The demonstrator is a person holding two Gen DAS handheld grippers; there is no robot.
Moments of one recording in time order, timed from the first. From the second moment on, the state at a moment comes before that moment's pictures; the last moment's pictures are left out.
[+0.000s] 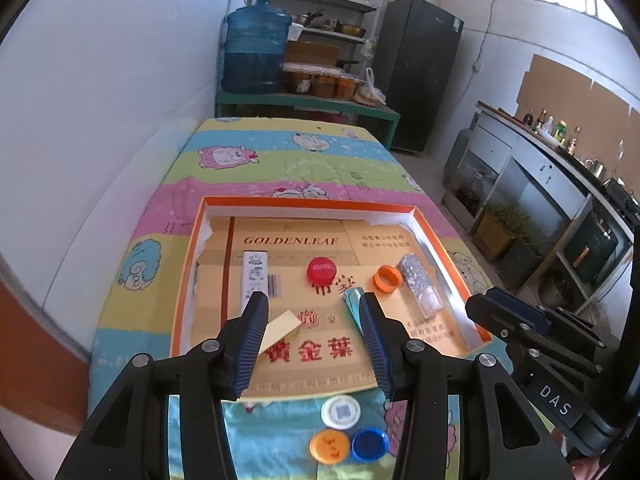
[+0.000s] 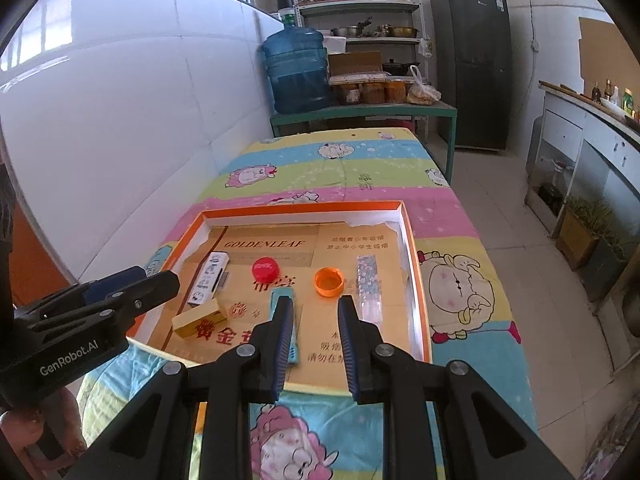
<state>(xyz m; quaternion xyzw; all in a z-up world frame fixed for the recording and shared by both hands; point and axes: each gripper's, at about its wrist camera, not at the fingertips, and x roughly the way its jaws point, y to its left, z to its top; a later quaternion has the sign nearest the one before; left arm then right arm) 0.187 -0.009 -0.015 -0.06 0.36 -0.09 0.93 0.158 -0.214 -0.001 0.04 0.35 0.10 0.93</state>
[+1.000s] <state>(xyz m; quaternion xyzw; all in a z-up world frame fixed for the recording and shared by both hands) 0.094 0.010 -0.014 -0.06 0.35 -0.09 0.93 0.076 -0.197 0.007 0.01 0.35 0.13 0.93</state>
